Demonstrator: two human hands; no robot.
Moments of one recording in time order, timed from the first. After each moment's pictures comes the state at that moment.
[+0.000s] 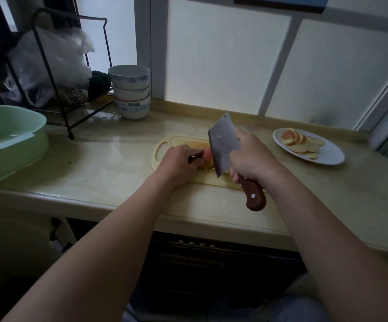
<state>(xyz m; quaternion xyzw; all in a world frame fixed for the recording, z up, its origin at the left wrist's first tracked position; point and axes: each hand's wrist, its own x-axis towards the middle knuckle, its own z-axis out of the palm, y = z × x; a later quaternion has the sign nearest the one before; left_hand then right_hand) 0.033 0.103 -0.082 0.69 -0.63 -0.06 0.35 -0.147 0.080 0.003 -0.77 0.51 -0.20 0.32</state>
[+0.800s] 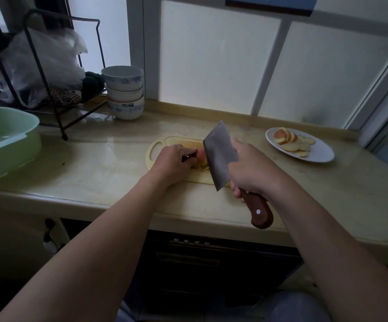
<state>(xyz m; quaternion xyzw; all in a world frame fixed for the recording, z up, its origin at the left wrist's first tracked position) 0.033 0.101 -0.084 0.69 -0.63 -0.06 0.35 -0.170 0.114 0.010 -0.78 0.52 -0.15 0.33</state>
